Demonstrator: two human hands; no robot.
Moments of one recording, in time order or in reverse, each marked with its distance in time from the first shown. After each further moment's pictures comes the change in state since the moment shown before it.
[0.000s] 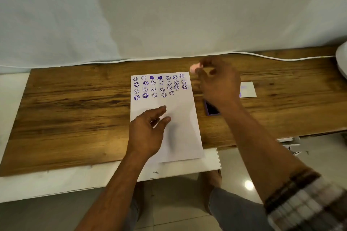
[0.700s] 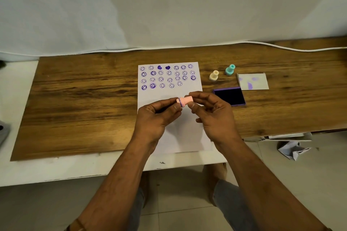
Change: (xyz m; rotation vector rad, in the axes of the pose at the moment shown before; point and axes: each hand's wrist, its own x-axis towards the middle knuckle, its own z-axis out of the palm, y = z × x) left_hand 0.004 -0.001 0.000 -0.517 -0.097 -0.188; right_hand -0.105 0.006 0.008 0.554 -0.344 0.317
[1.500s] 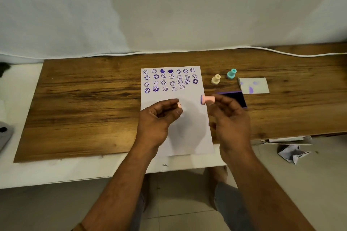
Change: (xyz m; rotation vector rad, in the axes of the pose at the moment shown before) left_hand -0.003 0.004 -0.005 0.136 0.043 0.064; right_hand -0.013 -0.011 -0.003 0.161 0.360 0.150
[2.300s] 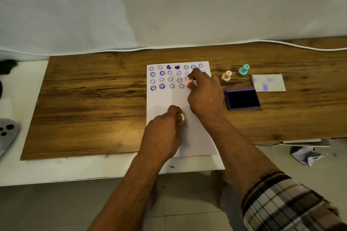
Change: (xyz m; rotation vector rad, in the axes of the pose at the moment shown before) left_hand -0.005 -0.015 -0.005 1.092 -0.090 0.310; right_hand 0.085 0.041 0.084 -0.978 -0.035 -0.673
